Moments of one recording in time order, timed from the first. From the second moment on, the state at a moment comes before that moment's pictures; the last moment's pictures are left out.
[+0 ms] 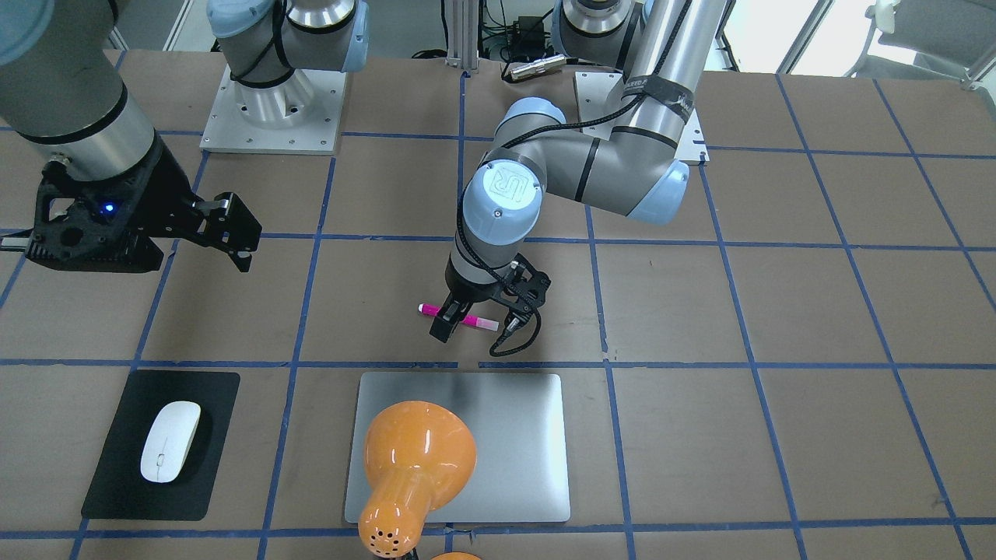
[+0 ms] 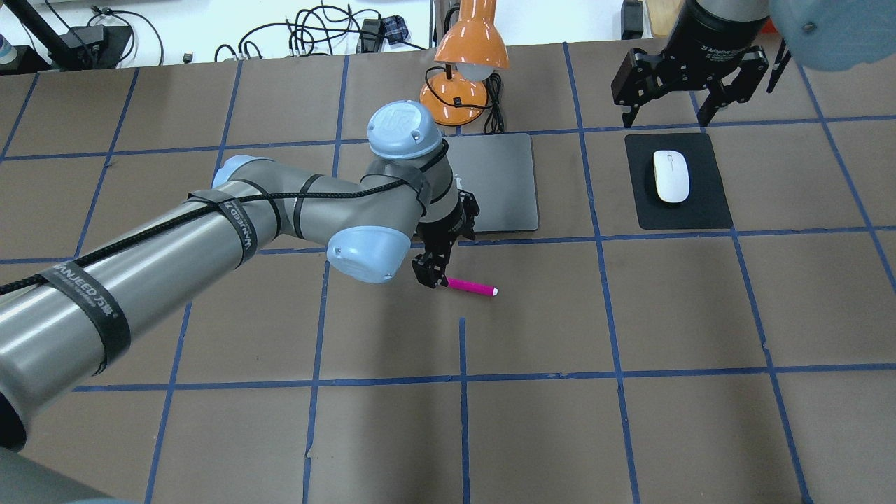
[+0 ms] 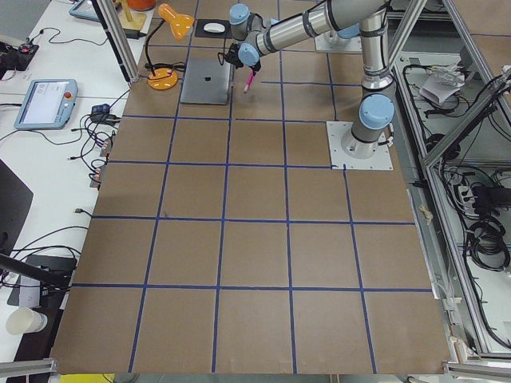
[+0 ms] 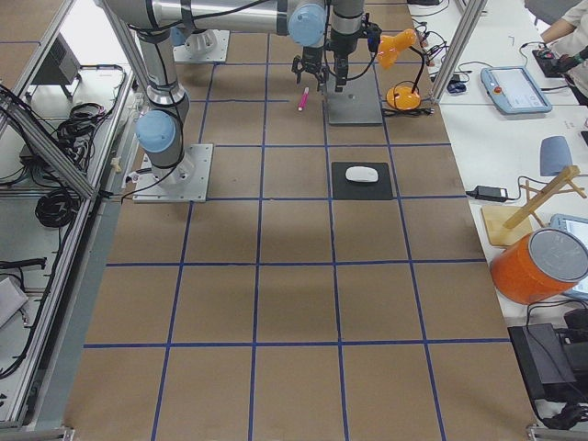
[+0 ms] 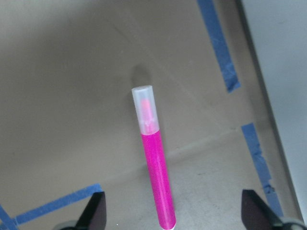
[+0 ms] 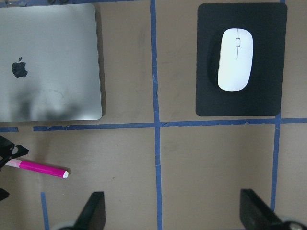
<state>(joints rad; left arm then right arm) -1.90 -1.99 -1.74 -1.02 1.40 -1.31 1.52 -1.42 1.46 -1.62 -1.55 -0.02</state>
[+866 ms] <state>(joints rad) -1.70 -1.86 -1.63 -1.29 1.53 -0.55 1.53 -1.43 1.46 -1.62 -1.55 -0.02</state>
